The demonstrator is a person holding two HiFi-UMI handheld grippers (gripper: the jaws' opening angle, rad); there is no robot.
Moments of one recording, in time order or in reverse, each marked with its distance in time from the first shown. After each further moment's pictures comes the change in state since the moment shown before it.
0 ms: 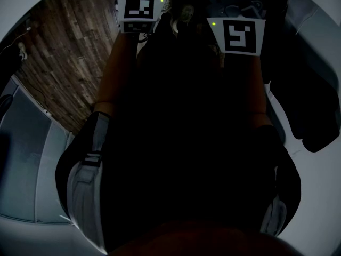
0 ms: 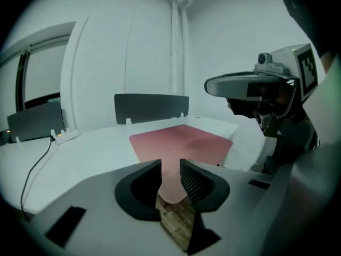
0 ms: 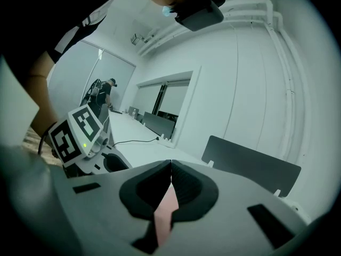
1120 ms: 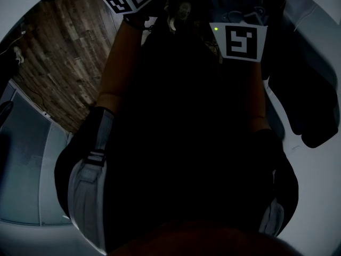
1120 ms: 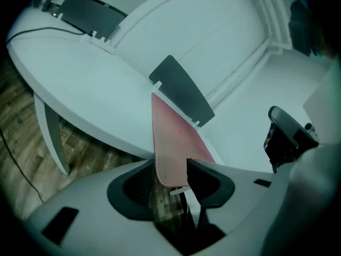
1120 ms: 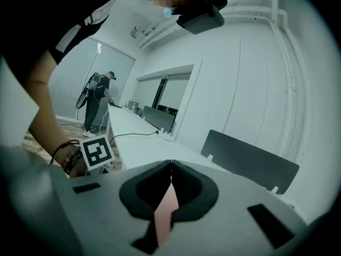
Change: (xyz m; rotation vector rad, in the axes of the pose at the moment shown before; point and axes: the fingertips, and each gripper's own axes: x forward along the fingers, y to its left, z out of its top) left arm 0.054 0.010 -0.075 -0.778 0.036 -0.153; right arm 0.003 -0.002 -0.019 -0.011 0.056 -0.011
